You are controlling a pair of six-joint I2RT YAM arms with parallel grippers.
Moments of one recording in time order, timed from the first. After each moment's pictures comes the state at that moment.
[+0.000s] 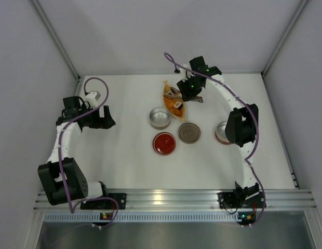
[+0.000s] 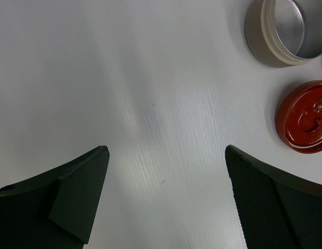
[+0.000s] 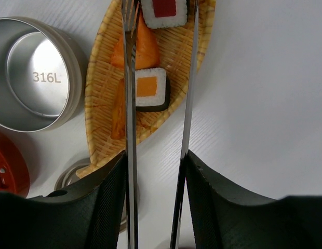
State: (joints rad) left arm 0.25 1.34 1.01 -0.55 0.56 0.21; right arm 0.39 2.21 2.13 -0.93 -0.26 -0.32
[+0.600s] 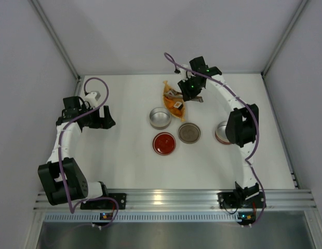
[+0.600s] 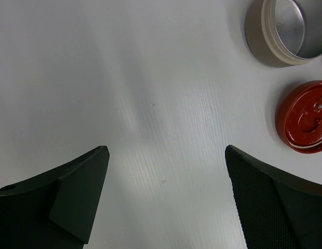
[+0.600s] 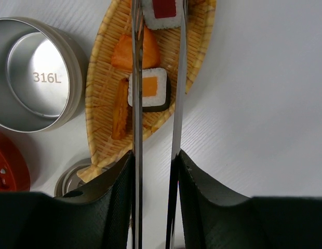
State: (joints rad) left arm 0.25 1.34 1.01 -0.55 0.56 0.21; right arm 0.39 2.20 2.11 -0.92 -0.26 -0.32
